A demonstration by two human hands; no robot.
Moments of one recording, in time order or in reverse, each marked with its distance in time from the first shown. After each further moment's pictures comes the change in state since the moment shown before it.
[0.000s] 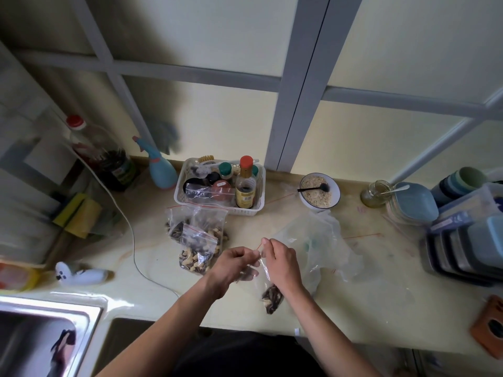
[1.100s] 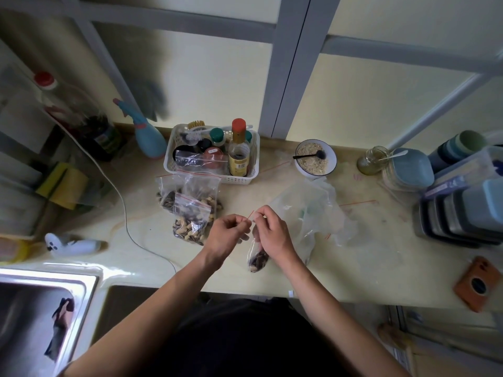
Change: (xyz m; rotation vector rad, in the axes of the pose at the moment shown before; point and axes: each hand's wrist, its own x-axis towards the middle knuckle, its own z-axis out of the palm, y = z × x) left_hand 0.002 -0.017 0.007 0.189 0.236 0.193; right_hand -0.017 -0.007 -0.005 0.257 -0.113 0.013
